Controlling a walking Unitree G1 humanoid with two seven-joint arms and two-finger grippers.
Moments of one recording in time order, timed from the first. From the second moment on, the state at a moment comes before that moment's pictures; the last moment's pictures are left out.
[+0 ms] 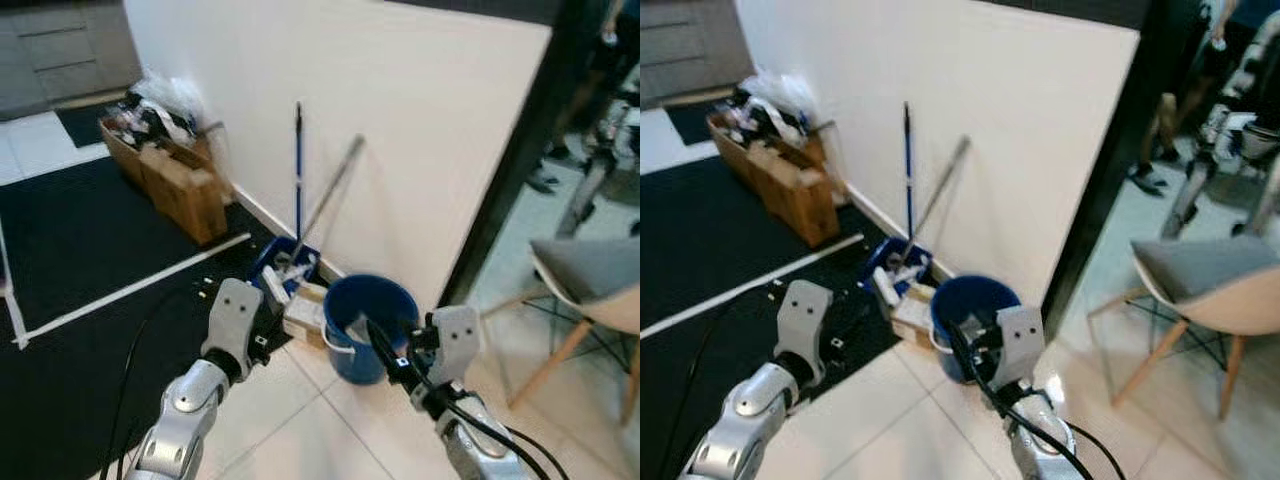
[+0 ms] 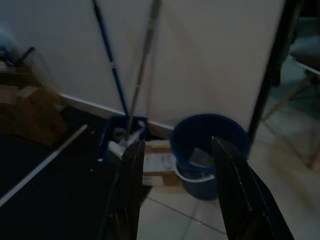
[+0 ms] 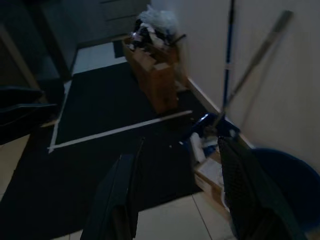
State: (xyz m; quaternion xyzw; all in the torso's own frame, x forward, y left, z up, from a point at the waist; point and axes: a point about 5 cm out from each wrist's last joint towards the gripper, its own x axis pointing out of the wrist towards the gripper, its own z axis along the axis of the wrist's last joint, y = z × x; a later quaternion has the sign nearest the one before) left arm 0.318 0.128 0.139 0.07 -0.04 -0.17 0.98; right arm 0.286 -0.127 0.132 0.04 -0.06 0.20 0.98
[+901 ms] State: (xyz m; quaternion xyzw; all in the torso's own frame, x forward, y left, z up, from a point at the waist) left arm 0.310 0.127 0.120 0.06 0.02 -0.20 0.98; right arm 0.288 -0.127 0.128 0.02 -0.06 0.16 0.98
